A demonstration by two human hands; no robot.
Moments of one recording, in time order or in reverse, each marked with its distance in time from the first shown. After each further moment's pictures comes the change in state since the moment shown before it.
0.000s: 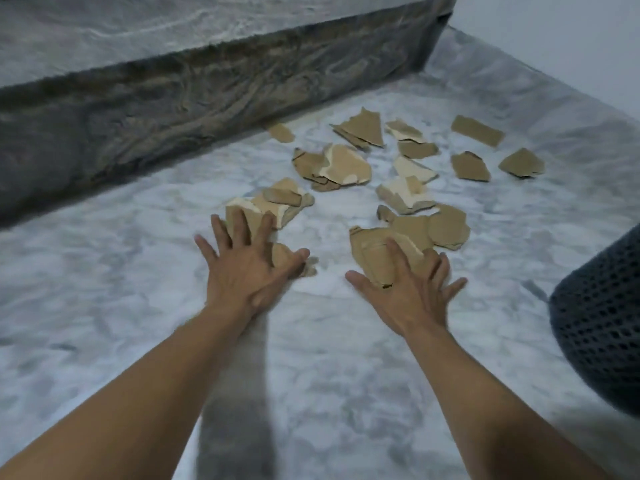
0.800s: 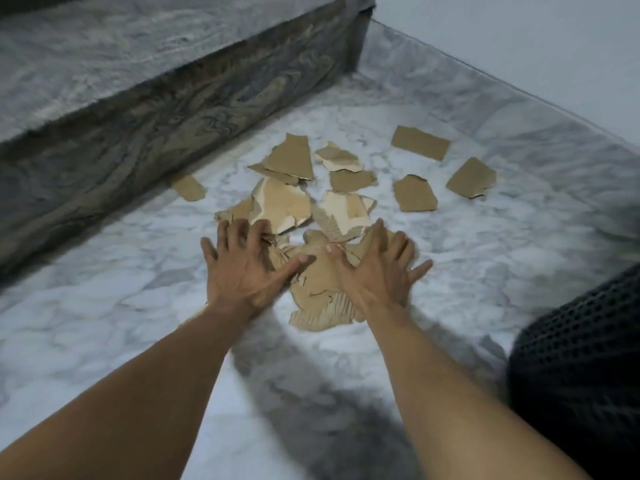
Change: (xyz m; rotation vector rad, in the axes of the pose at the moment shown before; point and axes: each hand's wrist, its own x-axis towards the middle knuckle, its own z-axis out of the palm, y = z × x) left_hand 0.143 0.131 0.016 0.026 -0.009 0.131; right_hand 0.160 0.011 -0.045 0.064 0.082 0.156
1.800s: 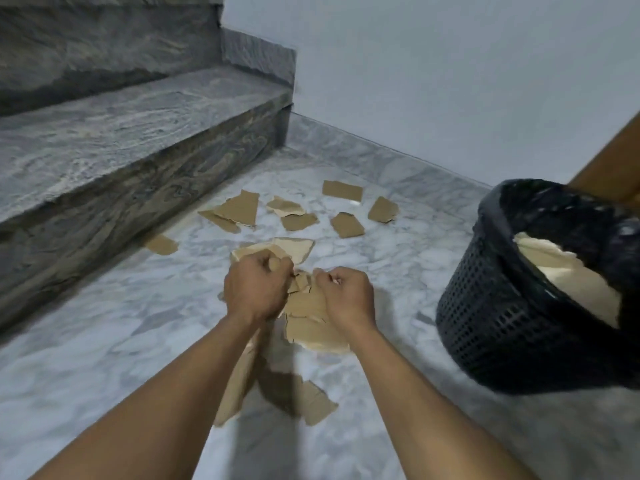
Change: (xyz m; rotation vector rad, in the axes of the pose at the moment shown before) left_hand -0.041 0.048 -0.063 -0.629 0.052 0.061; right_hand -0.106 -0.018 -0.061 0.769 0.175 0.129
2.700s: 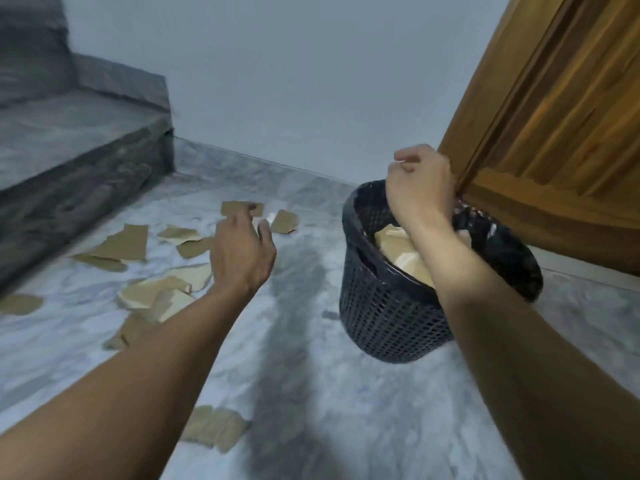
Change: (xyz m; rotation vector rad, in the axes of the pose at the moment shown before) left_hand -0.012 0.143 0.065 -0.008 0.008 0.446; right_hand 0.005 -0.081 -0.269 -0.125 0.684 -0.169
